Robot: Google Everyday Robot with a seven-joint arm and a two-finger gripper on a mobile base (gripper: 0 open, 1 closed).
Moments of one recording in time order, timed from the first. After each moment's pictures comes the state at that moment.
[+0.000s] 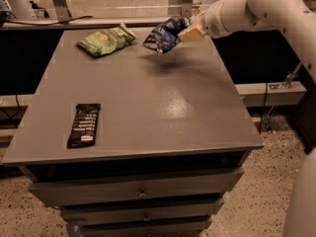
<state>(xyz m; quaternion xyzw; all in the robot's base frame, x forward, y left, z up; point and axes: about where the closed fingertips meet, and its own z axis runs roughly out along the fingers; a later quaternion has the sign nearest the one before) 0.774 -0.123 0.928 -0.46 0.73 0.08 0.50</state>
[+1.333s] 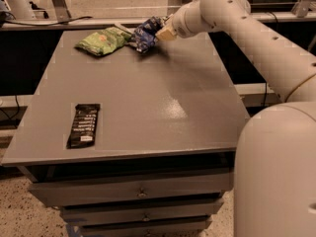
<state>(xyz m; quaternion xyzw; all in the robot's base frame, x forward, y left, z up) 0.850 -0.049 0.896 -0.48 0.72 0.03 0.51</state>
